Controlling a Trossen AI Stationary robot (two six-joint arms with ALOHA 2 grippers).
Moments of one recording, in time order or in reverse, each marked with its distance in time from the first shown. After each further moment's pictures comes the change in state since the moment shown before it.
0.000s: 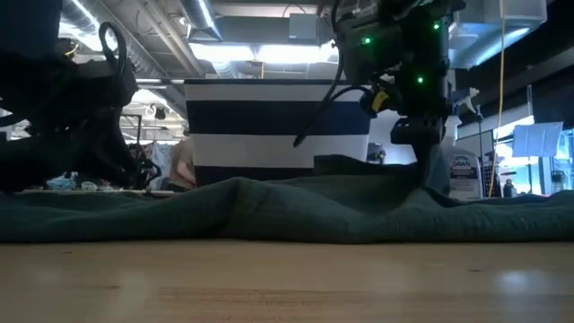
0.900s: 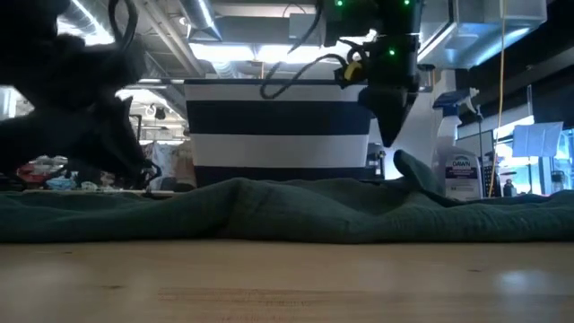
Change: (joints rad) left arm -0.001 0.000 0.056 0.096 0.060 0.070; right arm -0.042 -0.031 0.150 0.119 -0.139 -0.209
